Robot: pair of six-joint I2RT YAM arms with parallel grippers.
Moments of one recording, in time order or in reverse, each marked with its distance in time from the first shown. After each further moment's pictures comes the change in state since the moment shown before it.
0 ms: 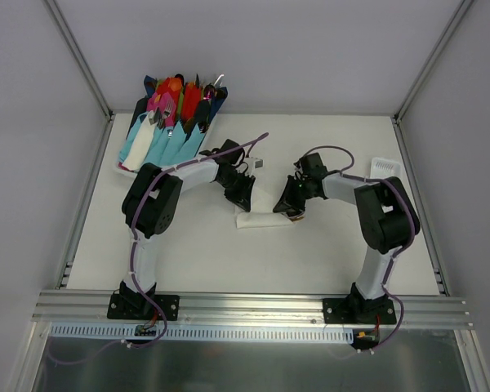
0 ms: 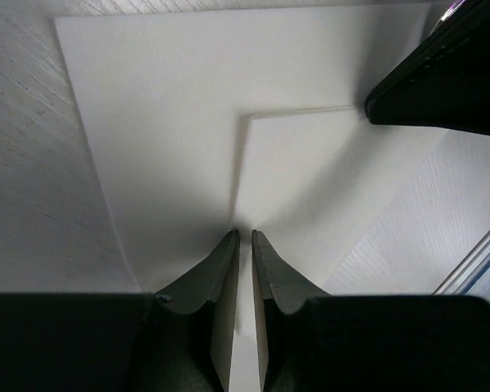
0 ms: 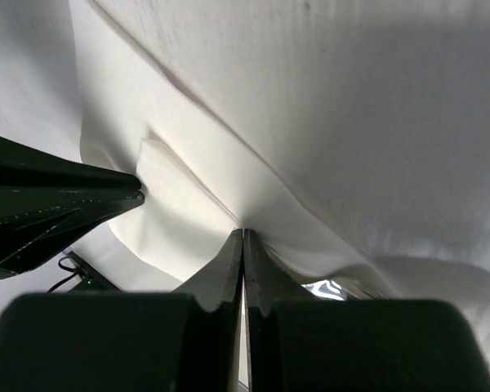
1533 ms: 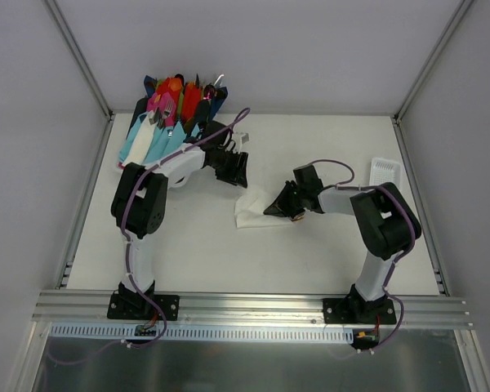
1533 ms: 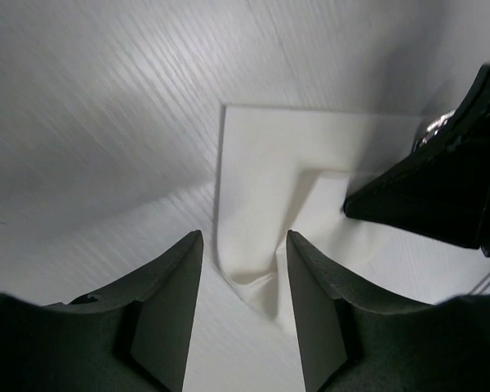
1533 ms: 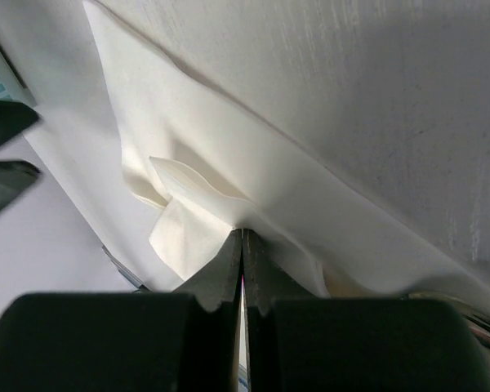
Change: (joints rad) left arm 0.084 -0.060 0.055 0.032 -0.050 -0.092; right arm 0.080 -0.060 -0.181 0.285 0.082 0.357
